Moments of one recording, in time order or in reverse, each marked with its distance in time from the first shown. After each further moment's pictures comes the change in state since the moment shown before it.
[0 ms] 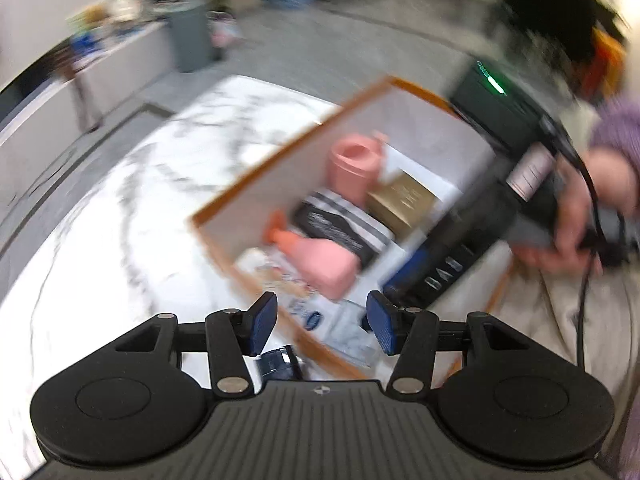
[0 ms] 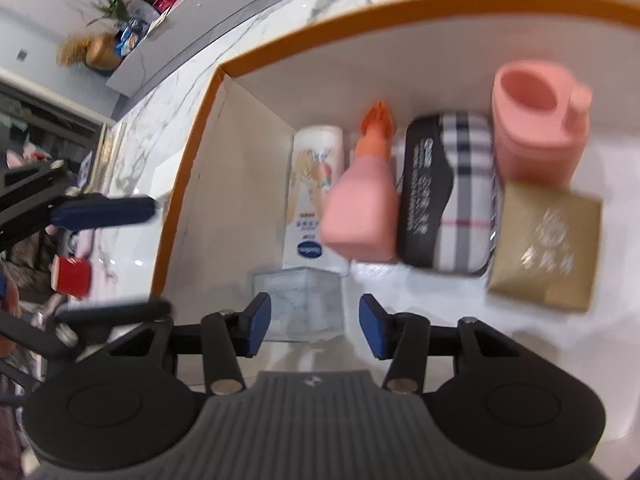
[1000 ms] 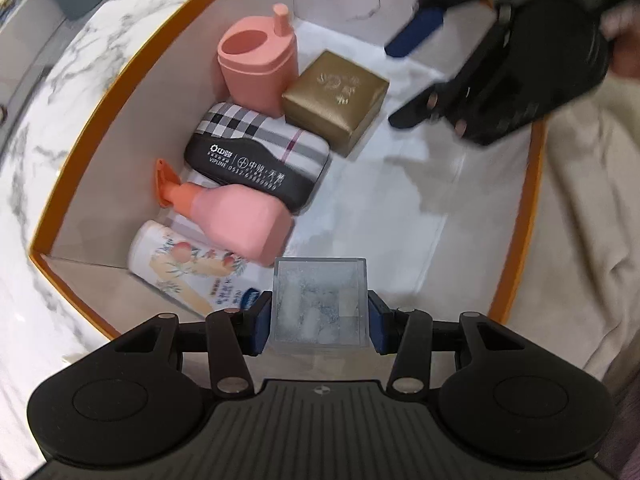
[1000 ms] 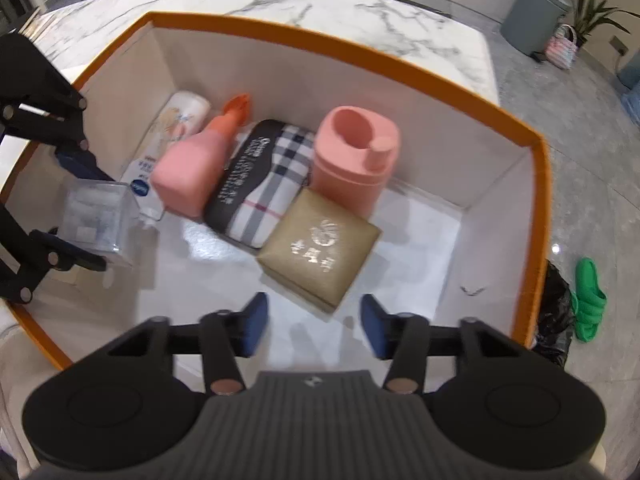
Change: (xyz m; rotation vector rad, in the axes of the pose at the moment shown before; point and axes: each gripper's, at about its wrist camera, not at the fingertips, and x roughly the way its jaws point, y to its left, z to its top) left arm 0.115 -0.046 0.022 0.353 0.409 -0.131; right arm -0.044 -0.021 -0.013 -0.385 -0.010 -0.523
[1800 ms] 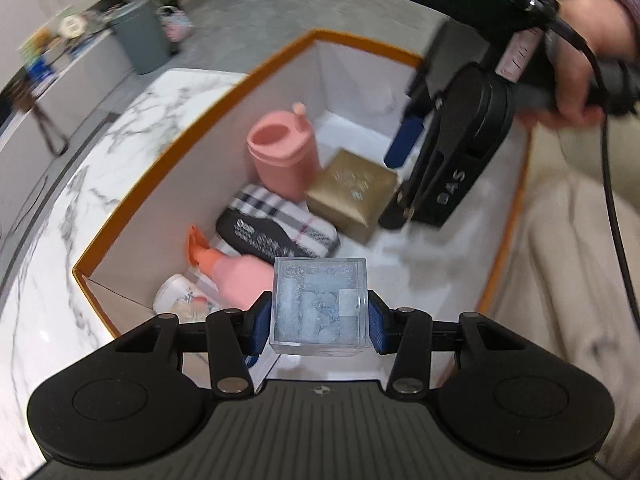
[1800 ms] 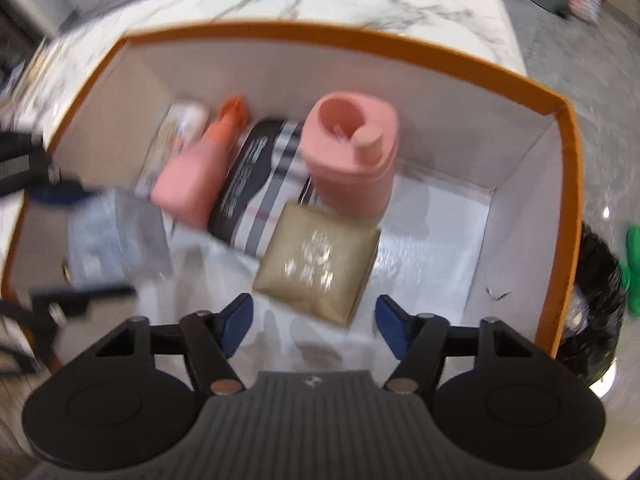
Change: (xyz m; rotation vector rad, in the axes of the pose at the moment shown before) left arm -0.035 -0.030 -0.009 -0.113 -0.266 0.142; right arm 0.026 -0.029 0.012 0.048 0.073 0.170
